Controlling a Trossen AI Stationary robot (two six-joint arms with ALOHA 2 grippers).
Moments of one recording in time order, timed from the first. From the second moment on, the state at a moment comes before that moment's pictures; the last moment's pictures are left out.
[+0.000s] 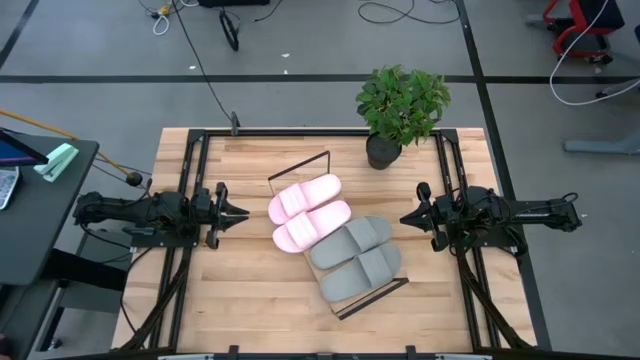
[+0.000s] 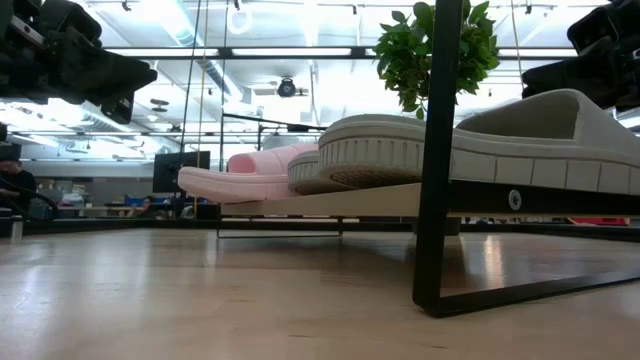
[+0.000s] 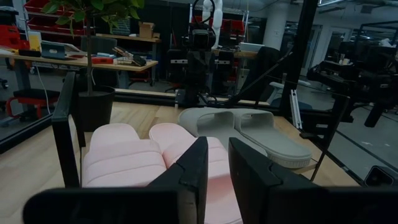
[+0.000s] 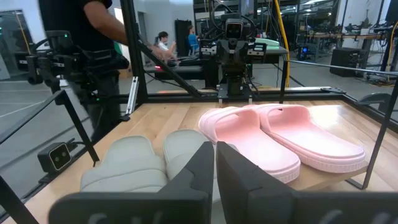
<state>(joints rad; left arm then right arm) -0.12 0.01 0.01 0.06 -0.13 -0.12 0.00 0.04 0.02 0.02 -0.16 0.09</state>
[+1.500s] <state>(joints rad) -0.12 0.01 0.01 0.06 -0.13 -0.12 0.00 0.04 0.02 0.02 -0.16 0.09</state>
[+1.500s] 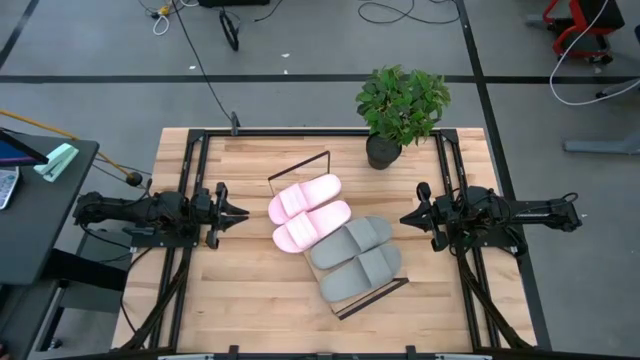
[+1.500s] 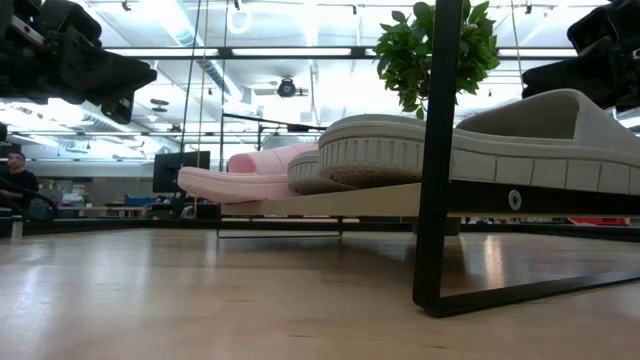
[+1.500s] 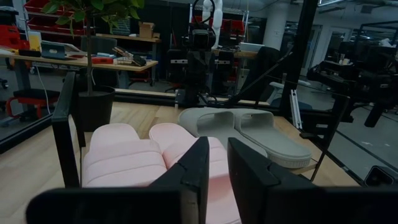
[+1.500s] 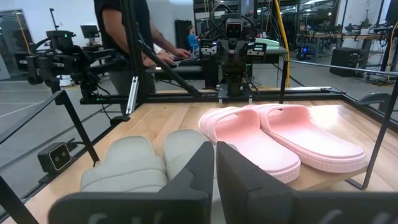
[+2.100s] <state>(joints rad) -0.12 0.01 0.01 0.06 -0.13 -0.12 0.00 0.04 0.02 0.02 -0.16 0.09</state>
